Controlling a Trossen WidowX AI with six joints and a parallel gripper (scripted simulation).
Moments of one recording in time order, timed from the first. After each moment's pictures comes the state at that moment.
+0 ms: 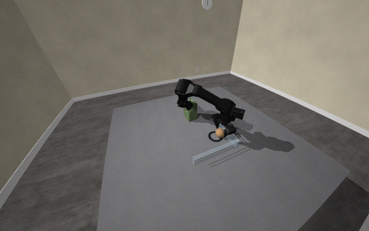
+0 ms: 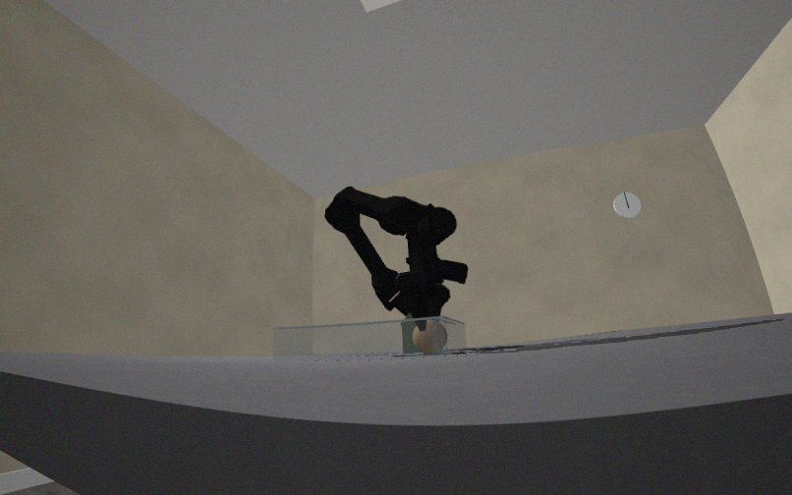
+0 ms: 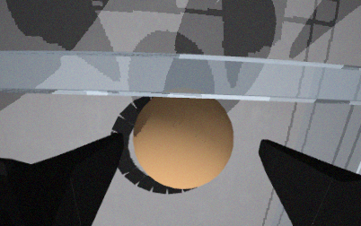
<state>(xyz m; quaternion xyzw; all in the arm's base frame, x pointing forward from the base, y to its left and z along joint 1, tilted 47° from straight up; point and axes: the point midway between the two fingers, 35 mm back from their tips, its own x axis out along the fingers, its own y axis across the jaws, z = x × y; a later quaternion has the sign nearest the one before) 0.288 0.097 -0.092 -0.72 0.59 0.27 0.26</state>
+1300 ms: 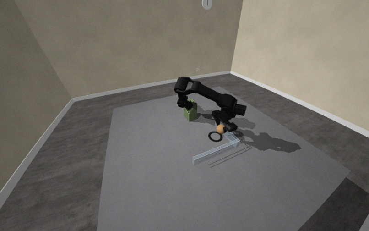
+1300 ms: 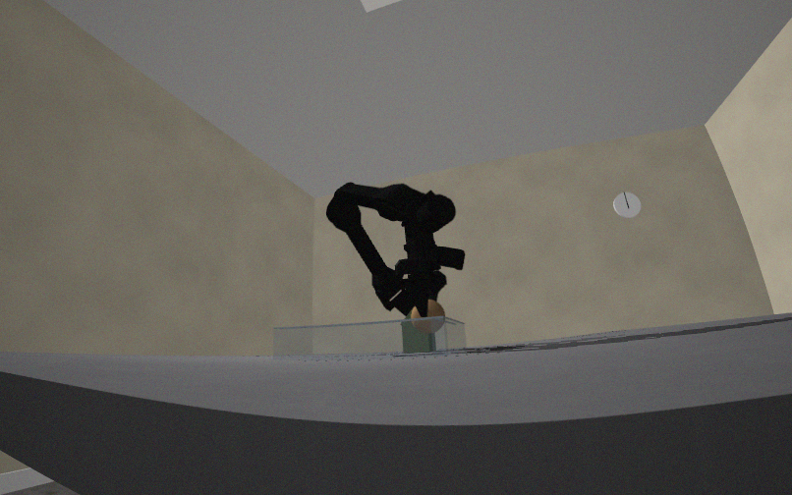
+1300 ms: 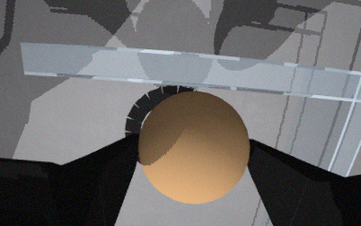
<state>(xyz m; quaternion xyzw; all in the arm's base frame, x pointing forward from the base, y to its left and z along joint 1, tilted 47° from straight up) 0.281 0.115 -0.072 -0.71 0.59 0.29 0.25</state>
